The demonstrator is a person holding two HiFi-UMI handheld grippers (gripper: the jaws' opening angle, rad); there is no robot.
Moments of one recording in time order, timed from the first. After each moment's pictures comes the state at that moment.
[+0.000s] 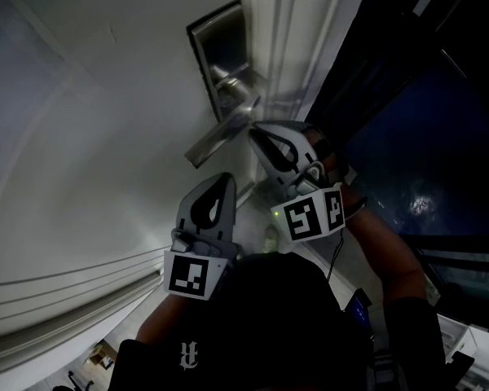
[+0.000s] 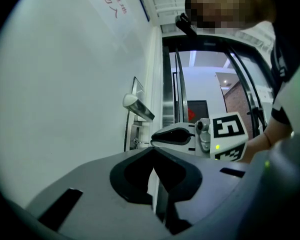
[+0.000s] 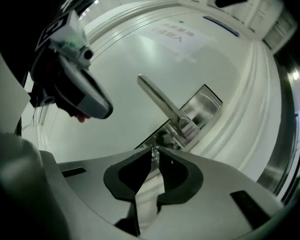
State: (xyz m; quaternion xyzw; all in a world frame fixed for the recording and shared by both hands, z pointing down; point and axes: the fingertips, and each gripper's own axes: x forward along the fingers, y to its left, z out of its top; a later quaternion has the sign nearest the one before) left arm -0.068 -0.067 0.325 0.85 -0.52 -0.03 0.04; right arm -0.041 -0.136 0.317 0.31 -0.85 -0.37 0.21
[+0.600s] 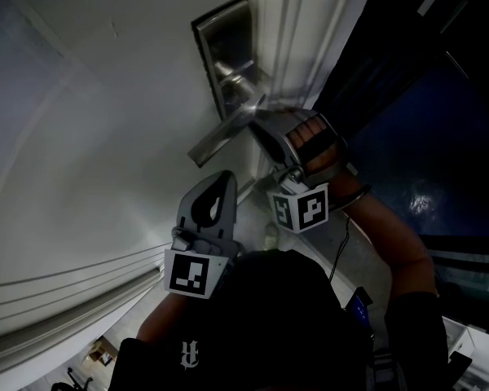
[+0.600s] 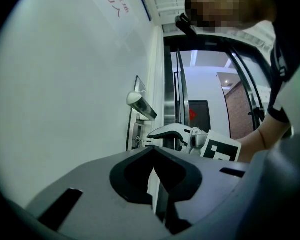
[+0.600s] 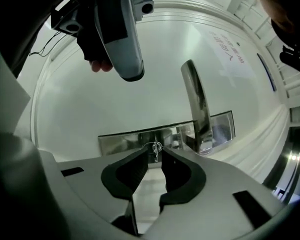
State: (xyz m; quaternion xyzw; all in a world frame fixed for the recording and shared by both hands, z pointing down) left arm -0.072 -0.069 0.328 0.85 -0.53 -0.03 0.05; right arm -0.051 -0.154 0.335 0.30 -0.69 -0.58 0.29
